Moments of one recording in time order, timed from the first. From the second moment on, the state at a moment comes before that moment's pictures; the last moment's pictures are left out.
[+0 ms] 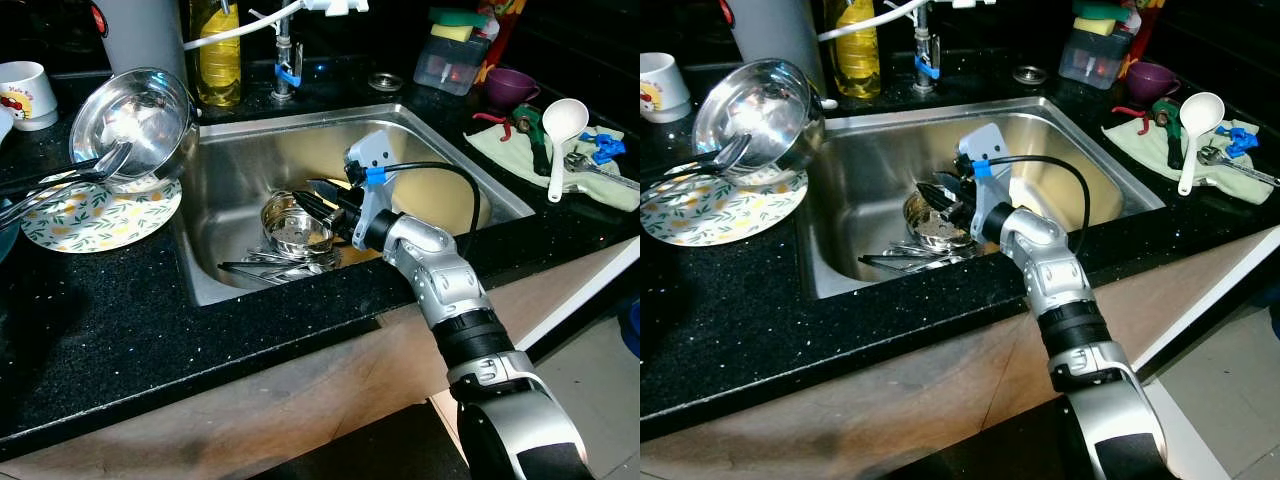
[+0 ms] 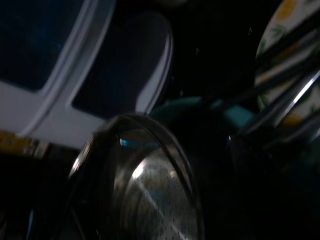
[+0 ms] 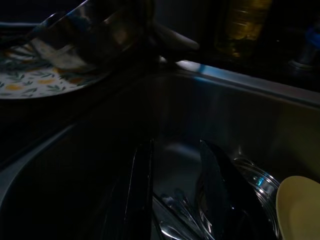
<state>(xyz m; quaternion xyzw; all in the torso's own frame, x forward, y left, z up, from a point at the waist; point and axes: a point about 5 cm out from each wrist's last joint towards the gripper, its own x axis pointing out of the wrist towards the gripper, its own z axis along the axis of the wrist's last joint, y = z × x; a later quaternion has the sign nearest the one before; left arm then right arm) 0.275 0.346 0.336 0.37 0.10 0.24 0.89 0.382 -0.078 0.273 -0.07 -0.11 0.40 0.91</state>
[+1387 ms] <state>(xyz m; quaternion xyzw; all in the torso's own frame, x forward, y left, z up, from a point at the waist) 0.273 0.354 0.339 0.35 0.10 0.25 0.90 0.375 -0.085 0.273 -0.08 -0.11 0.39 0.91</state>
